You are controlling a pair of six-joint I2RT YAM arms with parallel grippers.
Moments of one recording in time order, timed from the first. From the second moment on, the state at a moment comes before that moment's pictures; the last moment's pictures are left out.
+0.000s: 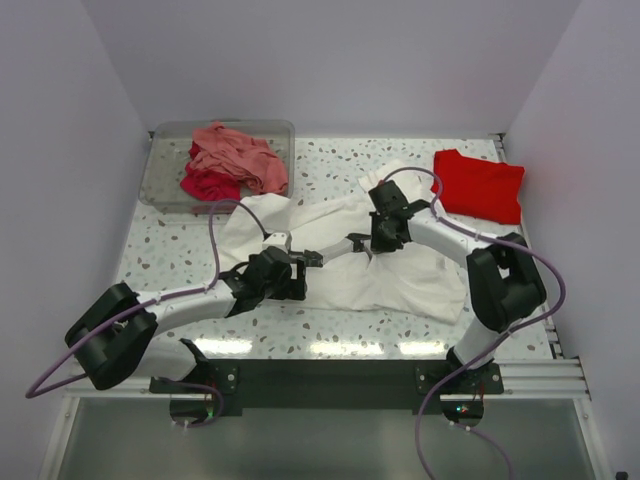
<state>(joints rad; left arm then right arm) -0.79 1.33 0.54 -0.07 -0.23 -0.62 0.48 1.70 1.11 -0.56 0.10 0.50</state>
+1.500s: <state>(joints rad) -0.65 1.23 0.39 0.12 -0.28 -0.67 0.36 1.31 0.66 -0.58 0.02 0.65</state>
